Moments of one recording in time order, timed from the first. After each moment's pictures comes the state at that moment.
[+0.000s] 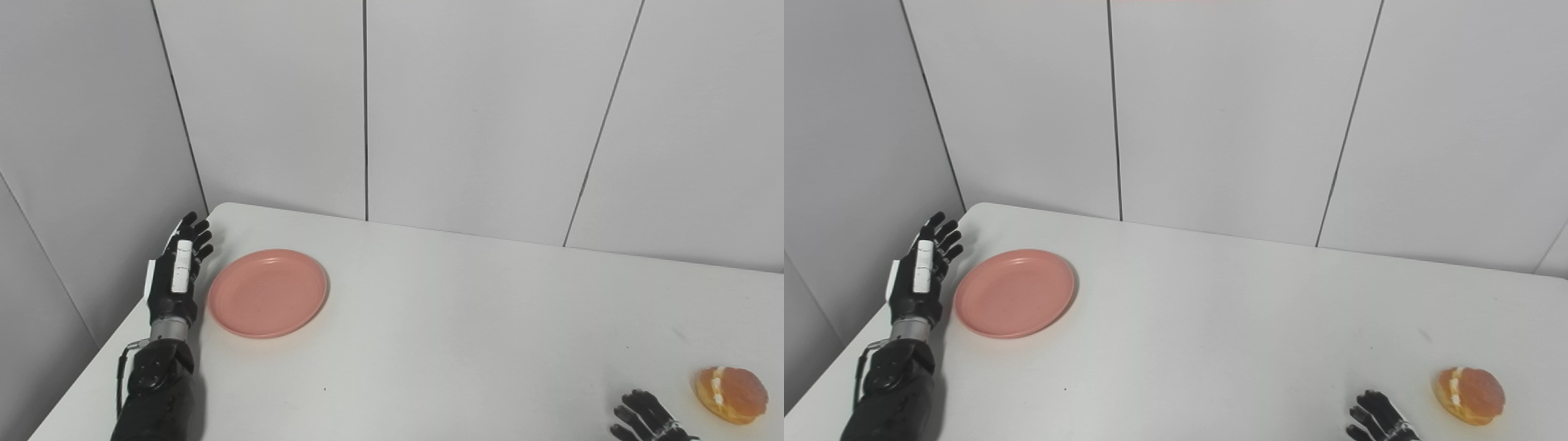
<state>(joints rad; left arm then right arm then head) -0.53 0.37 0.39 0.81 -0.28 -0.43 -0.06 0.12 -0.07 -0.05 -0.11 0.23 -0.08 0.15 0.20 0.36</state>
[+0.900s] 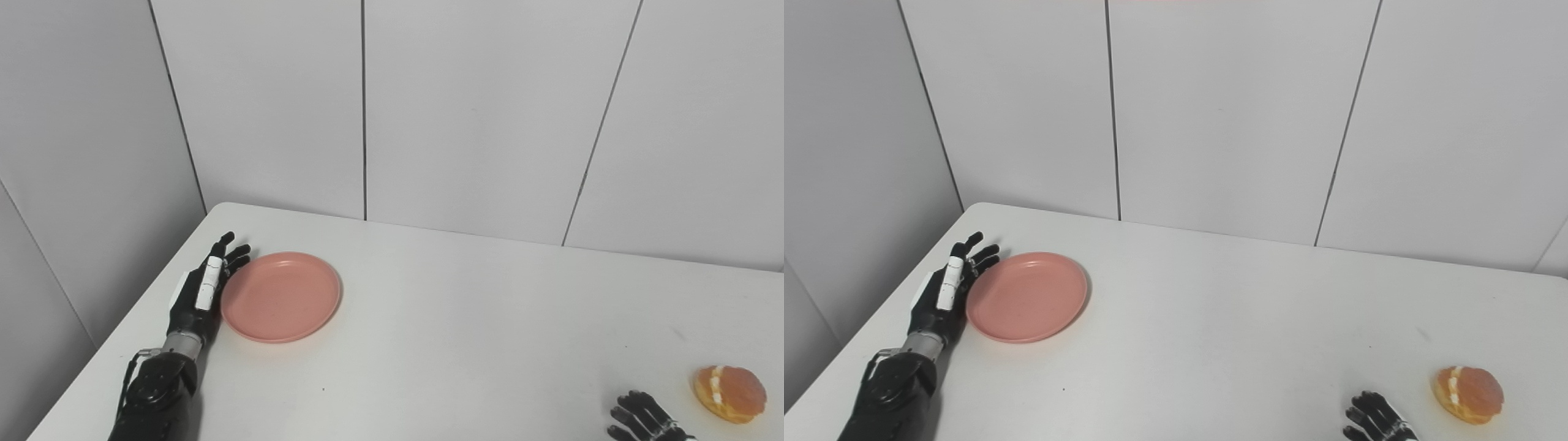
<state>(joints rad) -0.42 0.38 0.26 0.59 -0.26 -0.19 -0.14 0.12 -0.07 -0.05 -0.12 0.23 -0.08 0.14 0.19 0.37</state>
